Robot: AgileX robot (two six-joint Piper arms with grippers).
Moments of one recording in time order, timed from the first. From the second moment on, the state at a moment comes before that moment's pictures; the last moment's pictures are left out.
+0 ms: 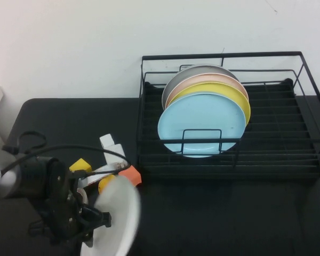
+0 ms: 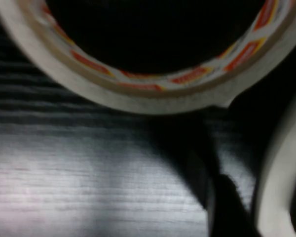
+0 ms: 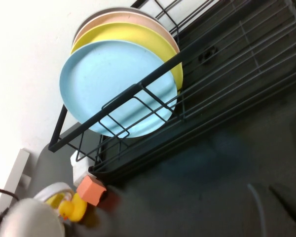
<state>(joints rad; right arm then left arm) 0.00 -0.01 0.03 0.66 0.46 0.09 -0.28 1.87 -0.87 -0.12 0.56 -0.28</state>
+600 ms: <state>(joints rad) 0.00 -0.01 0.03 0.66 0.46 0.09 -0.28 1.90 -0.89 -0.23 0.55 -0.22</state>
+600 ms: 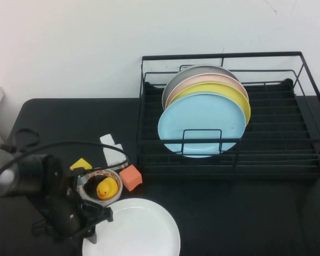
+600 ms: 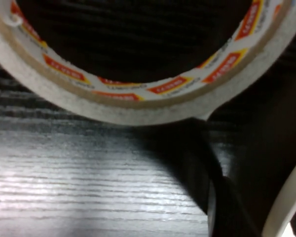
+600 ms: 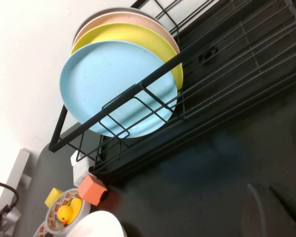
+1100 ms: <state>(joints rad) 0.00 -0.01 0.03 0.66 0.46 0.09 -0.27 1.90 -0.89 -0.52 0.53 0.12</state>
